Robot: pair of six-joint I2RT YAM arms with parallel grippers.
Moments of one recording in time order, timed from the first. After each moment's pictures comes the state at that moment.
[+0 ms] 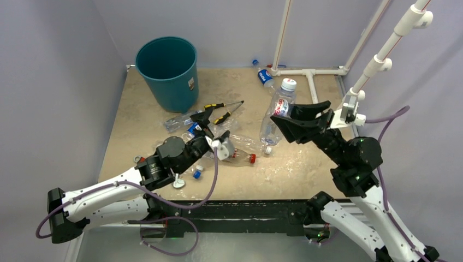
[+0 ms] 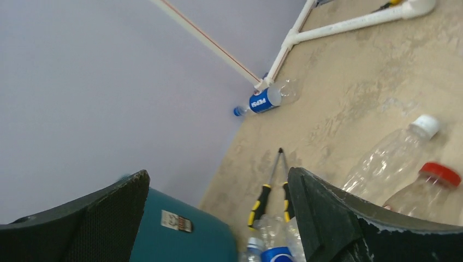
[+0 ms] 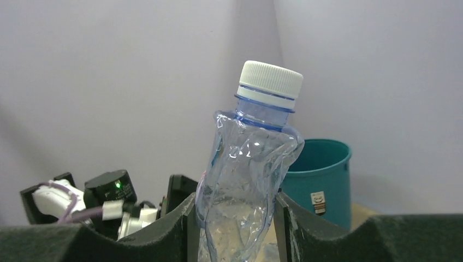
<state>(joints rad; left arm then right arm) -1.08 0.84 0.72 0.17 -0.27 0.91 0.58 0.67 0.92 0.24 -0.35 0.42</state>
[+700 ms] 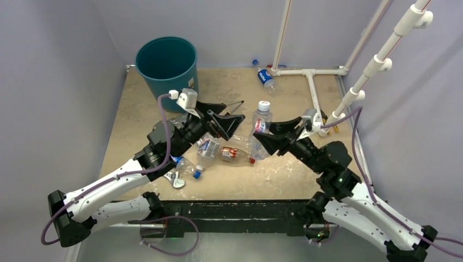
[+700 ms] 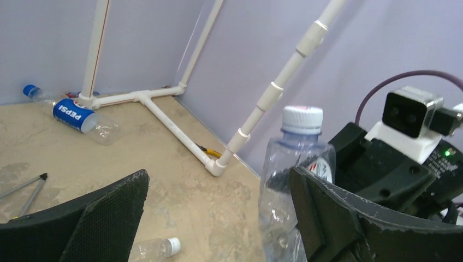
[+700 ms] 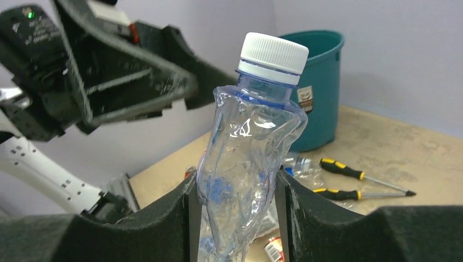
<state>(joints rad) -0.95 0.95 0.89 0.28 -0.12 -0.44 0.77 0.59 0.67 0.18 -0.11 0.26</state>
